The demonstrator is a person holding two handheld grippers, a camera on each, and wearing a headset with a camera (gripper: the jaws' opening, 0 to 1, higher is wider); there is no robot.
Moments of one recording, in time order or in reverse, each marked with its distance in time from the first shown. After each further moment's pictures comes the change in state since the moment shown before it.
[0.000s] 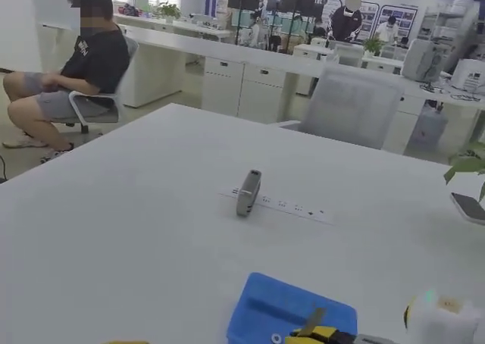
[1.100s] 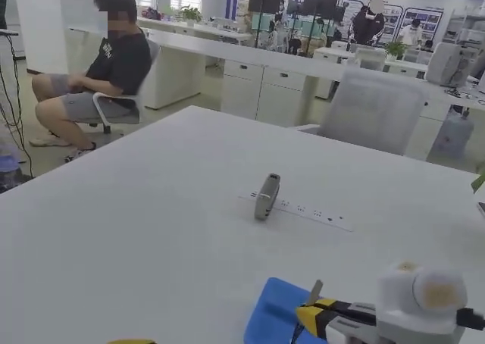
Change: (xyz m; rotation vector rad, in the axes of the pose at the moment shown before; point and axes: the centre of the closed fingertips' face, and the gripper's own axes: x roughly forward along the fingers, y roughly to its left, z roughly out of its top) left arm -0.013 0.011 0.003 -0.053 -0.047 0.047; right arm 0.052 -0.070 0.007 -0.081 0.099 -0.069
